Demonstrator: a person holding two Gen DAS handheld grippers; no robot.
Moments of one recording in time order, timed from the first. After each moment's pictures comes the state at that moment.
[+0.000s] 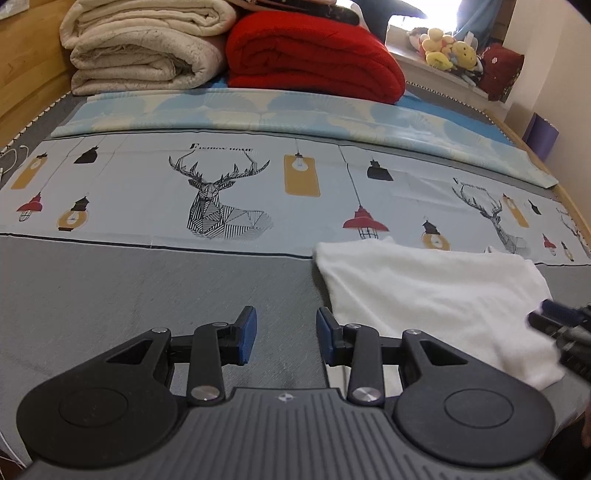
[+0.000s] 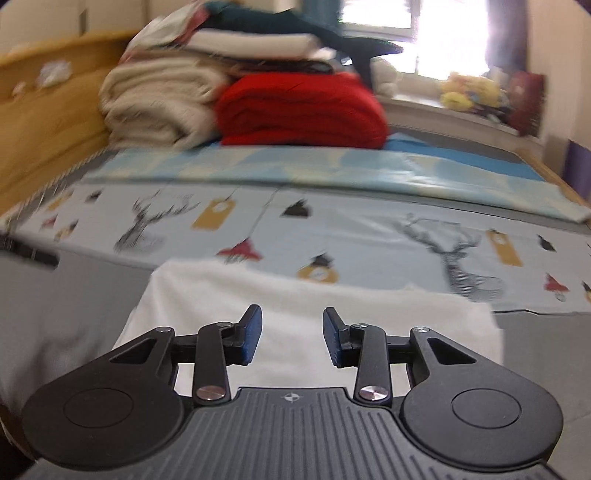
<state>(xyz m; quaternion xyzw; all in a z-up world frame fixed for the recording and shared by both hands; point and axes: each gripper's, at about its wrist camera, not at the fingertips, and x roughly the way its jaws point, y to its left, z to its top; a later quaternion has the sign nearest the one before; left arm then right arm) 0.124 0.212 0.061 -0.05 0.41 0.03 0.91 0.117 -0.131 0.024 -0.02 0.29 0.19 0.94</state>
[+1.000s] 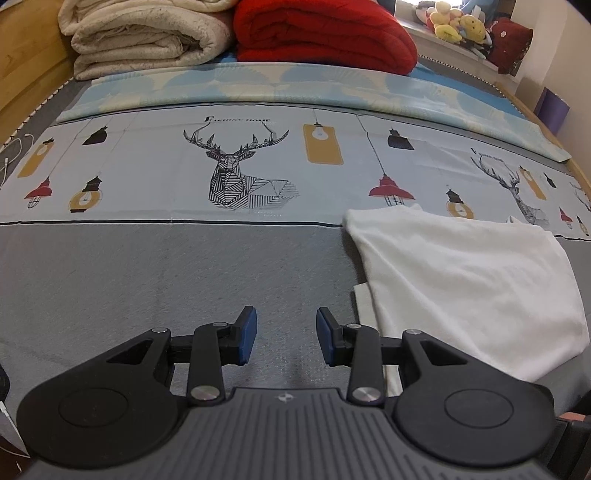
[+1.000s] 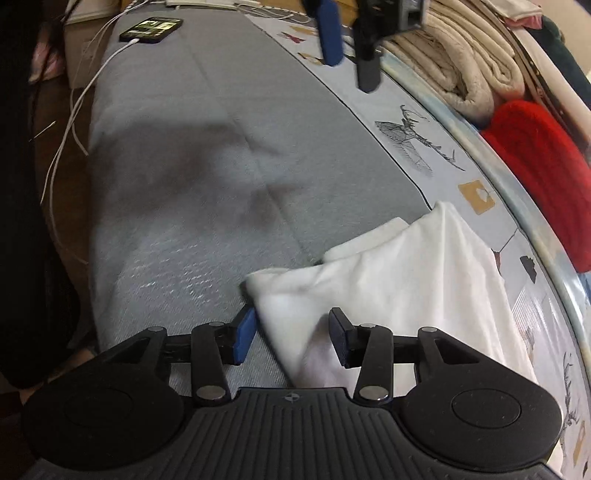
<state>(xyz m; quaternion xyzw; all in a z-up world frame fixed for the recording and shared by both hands) 0.126 0.236 0.043 -0.03 0.44 0.04 0.89 0.042 0.053 -0.060 -0.36 0.28 0.42 0.79</state>
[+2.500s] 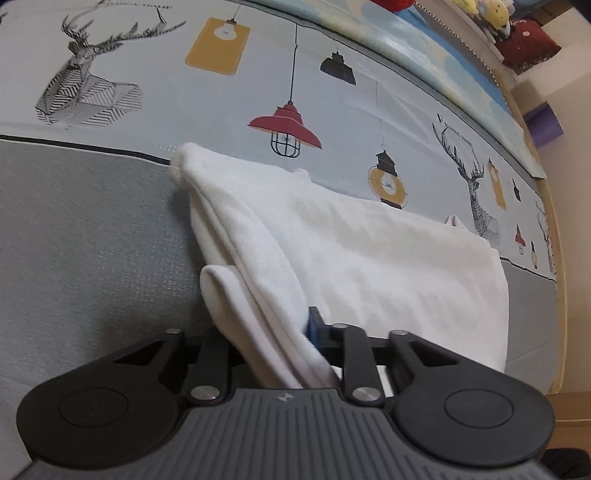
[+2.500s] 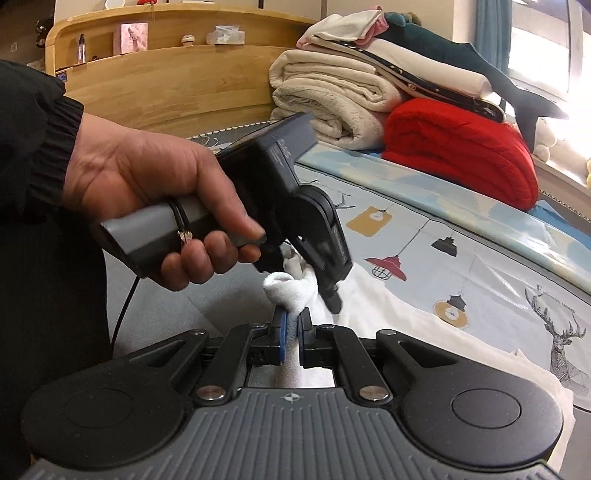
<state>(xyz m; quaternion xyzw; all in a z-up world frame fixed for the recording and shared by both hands) 0.249 0.133 -0.023 -0.19 0.56 -0.02 0.81 0.068 -0.102 0.044 -0.11 0.24 0.41 0.87</state>
